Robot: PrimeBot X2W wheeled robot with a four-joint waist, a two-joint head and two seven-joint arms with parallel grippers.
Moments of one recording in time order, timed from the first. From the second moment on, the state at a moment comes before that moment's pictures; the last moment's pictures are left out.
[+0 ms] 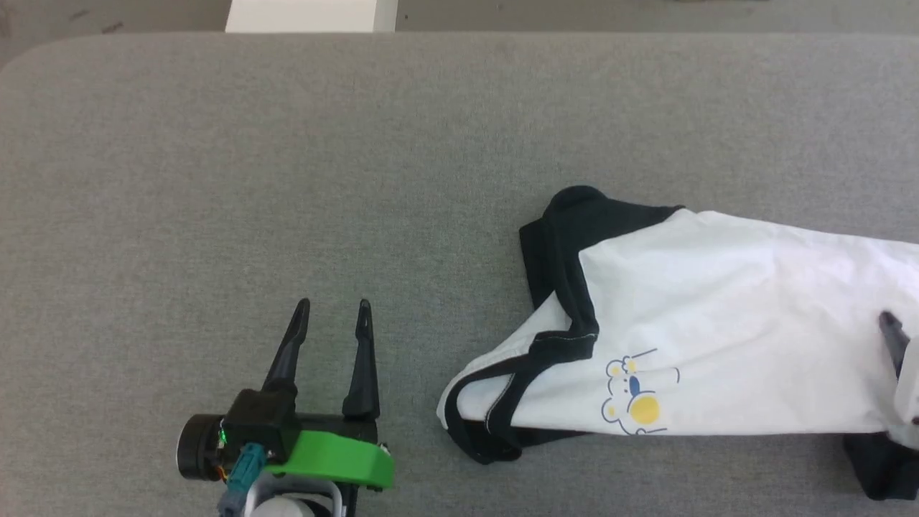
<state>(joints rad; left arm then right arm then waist) -0.01 0.11 -0.27 -0.06 -0.21 0.15 -0.26 -0.18 -0.32 -0.29 0.10 0.17 0.13 0.63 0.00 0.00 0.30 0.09</state>
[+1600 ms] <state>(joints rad) -0.16 0.06 -0.35 -0.04 -0.22 0.15 -0.26 -1.12 -0.43 0.36 0.53 0.05 0.13 0.46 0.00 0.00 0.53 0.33</state>
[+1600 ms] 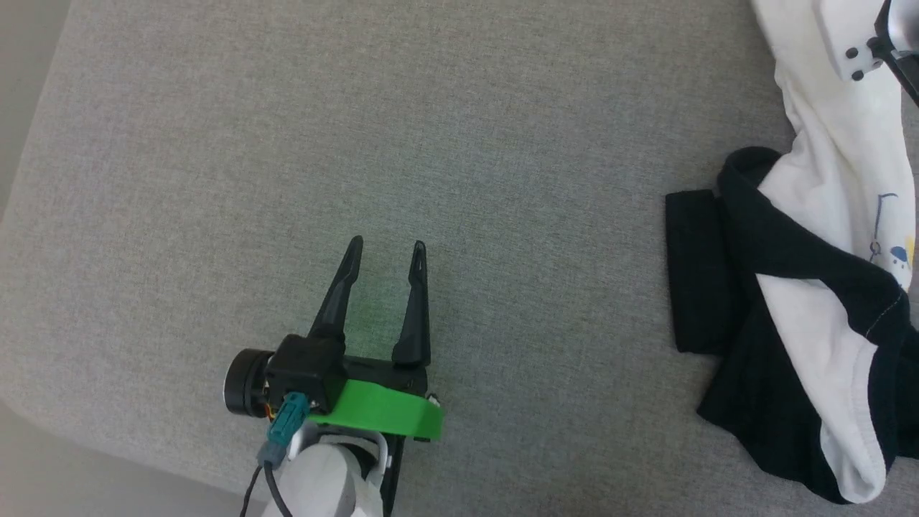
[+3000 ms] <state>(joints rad) -0.01 0.11 -0.26 -0.08 -0.20 0.15 -0.26 0.16 -0.24 -0.20 -0.07 0.13 0.13 0.45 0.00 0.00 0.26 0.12</state>
